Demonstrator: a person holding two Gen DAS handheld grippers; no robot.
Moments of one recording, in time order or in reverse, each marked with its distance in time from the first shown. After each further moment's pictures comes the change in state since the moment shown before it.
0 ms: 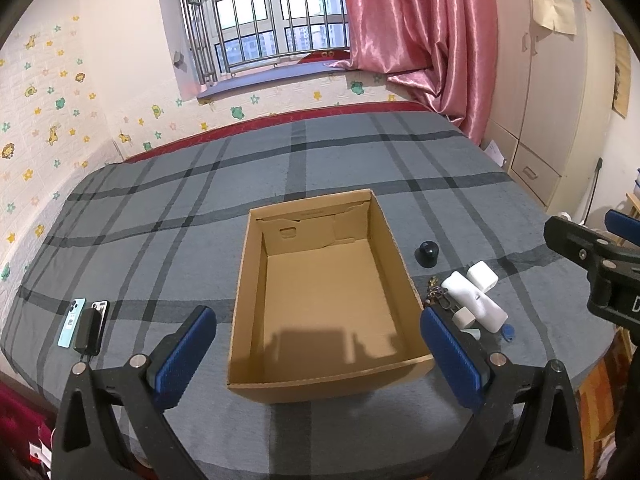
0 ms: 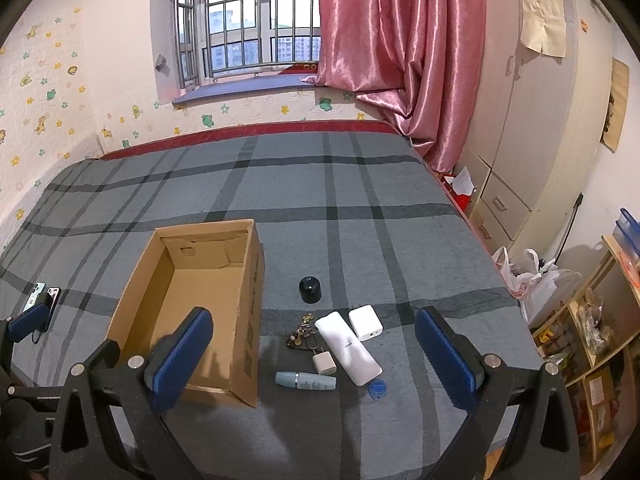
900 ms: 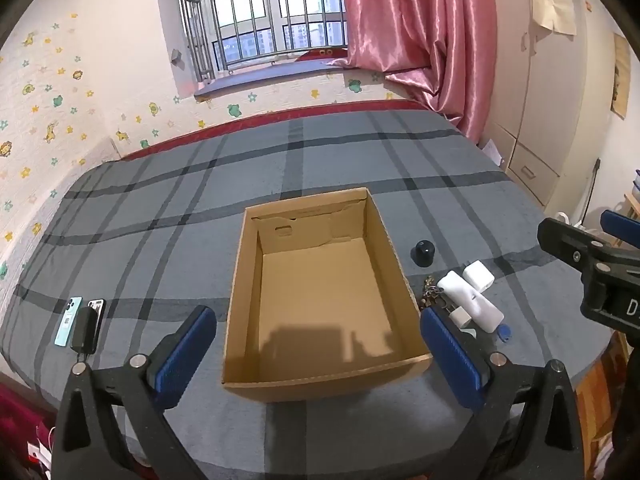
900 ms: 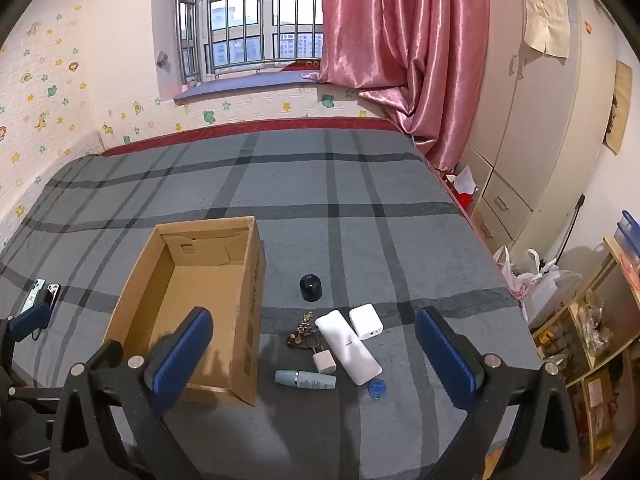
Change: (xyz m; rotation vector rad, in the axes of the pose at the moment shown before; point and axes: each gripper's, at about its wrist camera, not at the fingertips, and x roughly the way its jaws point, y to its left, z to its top) left arm 0.002 -0.003 0.000 0.006 0.008 -0.009; right arm 0.000 -0.005 0.003 -0.006 0.011 0.008
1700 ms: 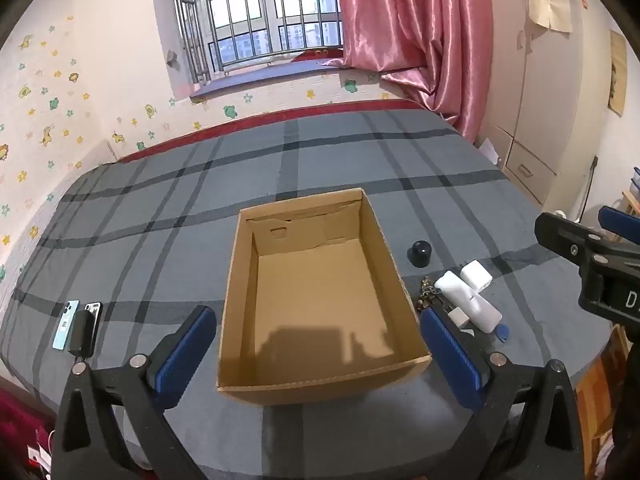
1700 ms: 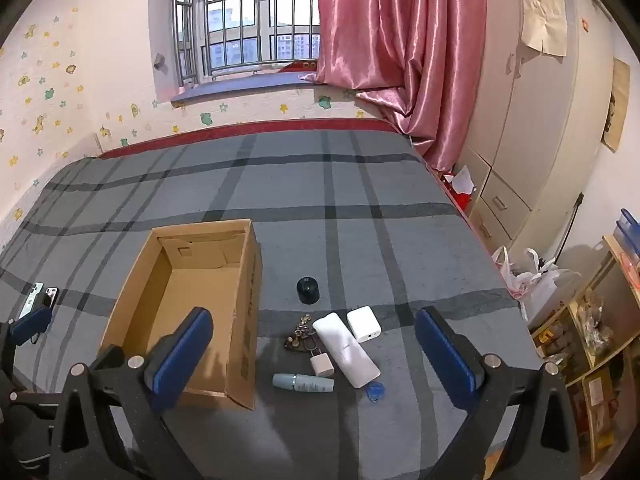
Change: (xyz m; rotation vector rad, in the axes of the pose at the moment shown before) left arm -0.001 0.001 0.002 0.009 -0.006 -0.008; right arm 0.005 -0.002 0.000 0.005 0.004 -0.003
